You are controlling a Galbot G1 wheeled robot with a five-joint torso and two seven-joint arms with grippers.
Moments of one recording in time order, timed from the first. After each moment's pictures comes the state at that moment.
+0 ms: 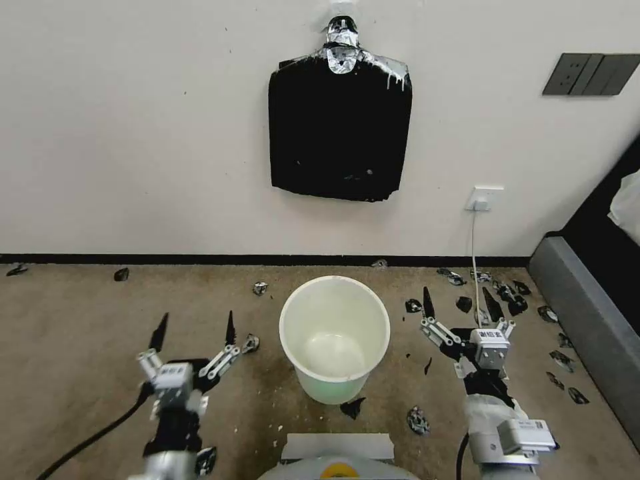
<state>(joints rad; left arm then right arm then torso) 2.06 -1.59 -0.55 -2.32 0.10 -0.45 -0.09 -1.87 1.47 0.44 2.28 -0.04 0.17 0.16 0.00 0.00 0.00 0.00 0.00</state>
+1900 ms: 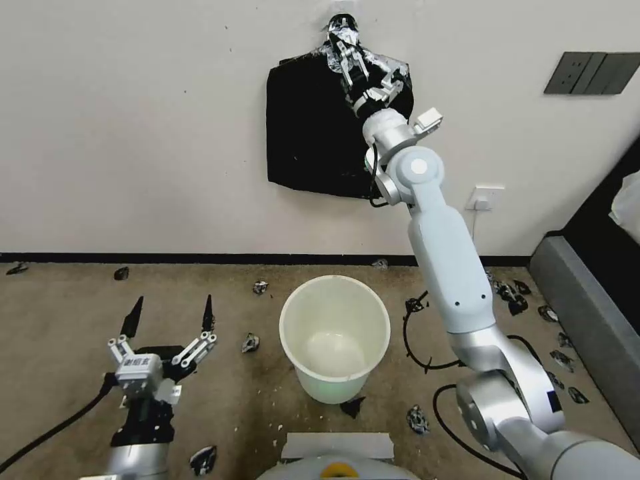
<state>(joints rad) 2.02 -1.57 -0.66 -2.32 -0.04 -0.41 0.02 -0.38 1.53 0.25 1.51 1.46 -0.20 0.03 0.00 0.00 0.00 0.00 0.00</state>
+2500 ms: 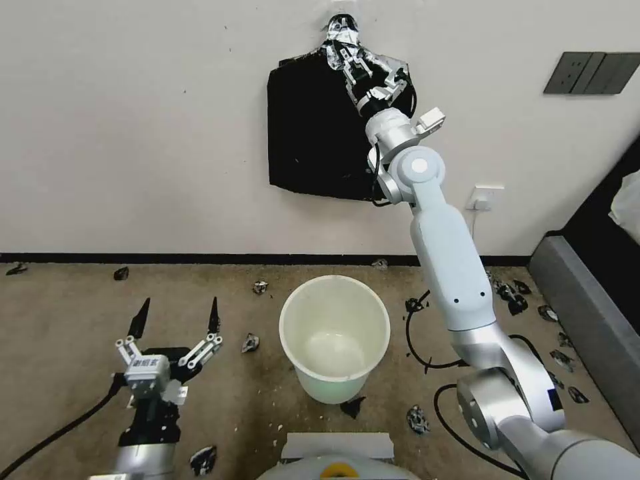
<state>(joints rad) 2.02 -1.57 -0.63 -2.31 -0.01 -0.41 0.02 -0.40 1.51 0.26 1.49 1.44 -0.19 -0.02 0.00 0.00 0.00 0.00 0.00</state>
